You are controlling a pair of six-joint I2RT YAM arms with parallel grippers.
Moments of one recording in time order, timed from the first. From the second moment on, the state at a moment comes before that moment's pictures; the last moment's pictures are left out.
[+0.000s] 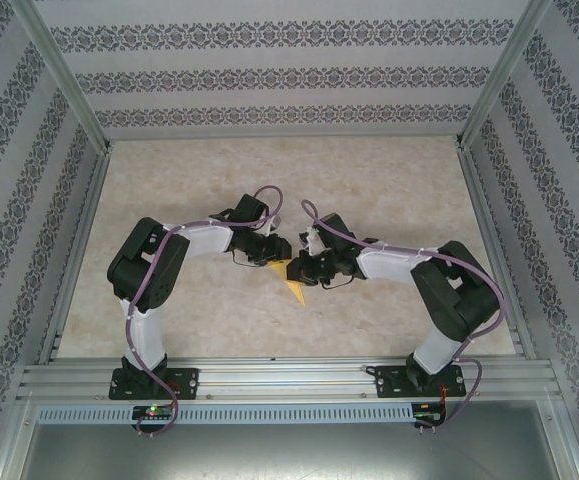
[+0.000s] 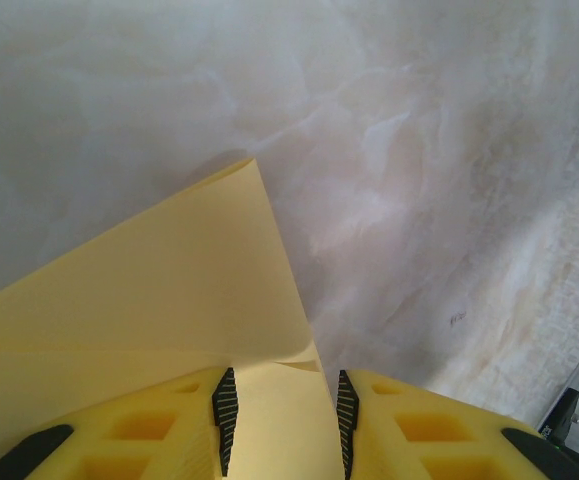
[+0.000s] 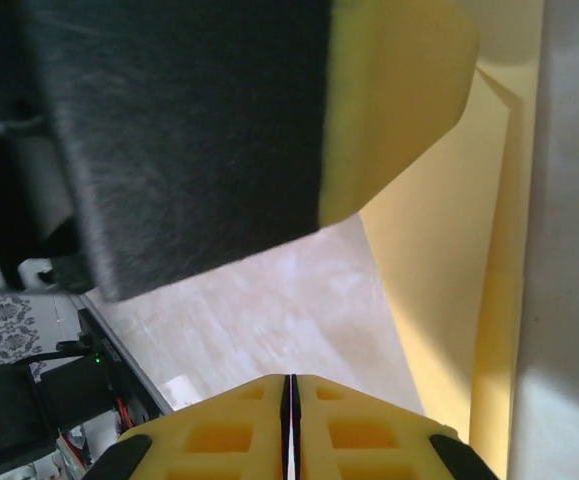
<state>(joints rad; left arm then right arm) -0.48 1.95 1.13 -0.25 0.57 -0.61 0.60 1.69 0.82 -0.10 -0.66 0.78</state>
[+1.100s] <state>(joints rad) -0.48 1.96 1.13 -0.25 0.59 -0.61 0.61 1.62 0.56 0.08 -0.65 0.83</state>
